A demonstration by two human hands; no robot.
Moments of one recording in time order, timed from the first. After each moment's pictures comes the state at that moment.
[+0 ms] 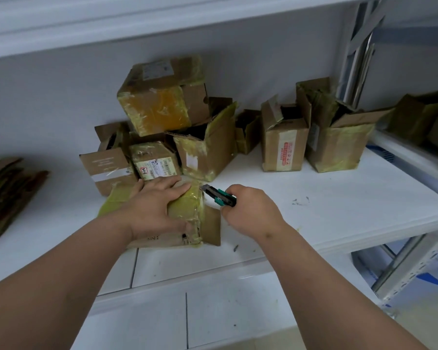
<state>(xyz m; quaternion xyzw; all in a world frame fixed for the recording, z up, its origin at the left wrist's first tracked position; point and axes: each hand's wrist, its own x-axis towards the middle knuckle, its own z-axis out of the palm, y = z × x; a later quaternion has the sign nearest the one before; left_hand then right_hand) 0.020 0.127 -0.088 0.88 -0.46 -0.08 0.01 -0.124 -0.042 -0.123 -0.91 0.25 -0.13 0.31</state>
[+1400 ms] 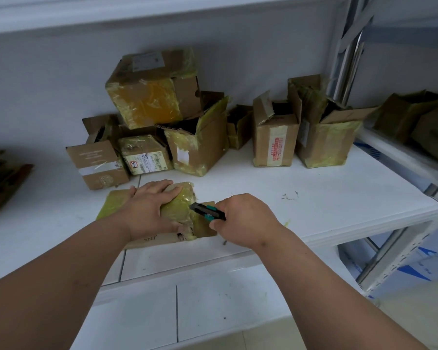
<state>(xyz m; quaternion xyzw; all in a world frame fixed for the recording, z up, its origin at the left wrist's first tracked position) 0.028 0.126 -0.124 0.89 -0.45 -0.10 0.05 -0.145 -0.036 -0.128 -0.96 0.17 -0.05 0.20</state>
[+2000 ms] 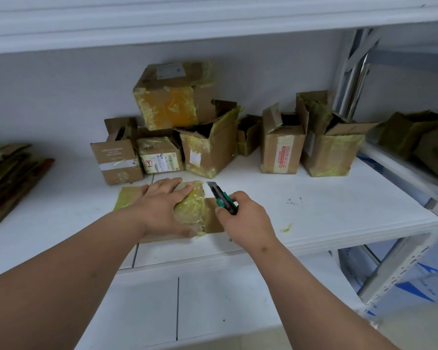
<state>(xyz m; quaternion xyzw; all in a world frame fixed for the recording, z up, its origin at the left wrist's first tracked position) 0.003 0.137 -0.108 0.90 -0.43 -0.09 -0.02 -0.152 -0.006 -0.136 -0.85 0.28 -0.17 0.41</state>
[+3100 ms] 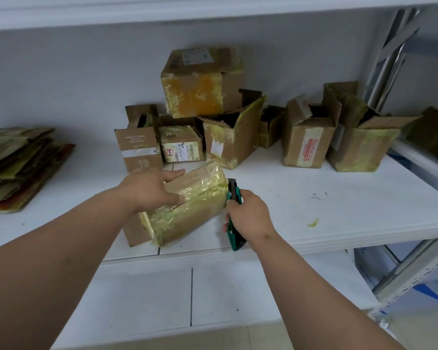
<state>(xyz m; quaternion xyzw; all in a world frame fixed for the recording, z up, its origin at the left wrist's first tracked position) 0.046 0.188 -0.089 0.94 -0.33 -0.09 0.08 -0.117 0.033 -0.140 -0.72 0.32 -0.14 0.60</state>
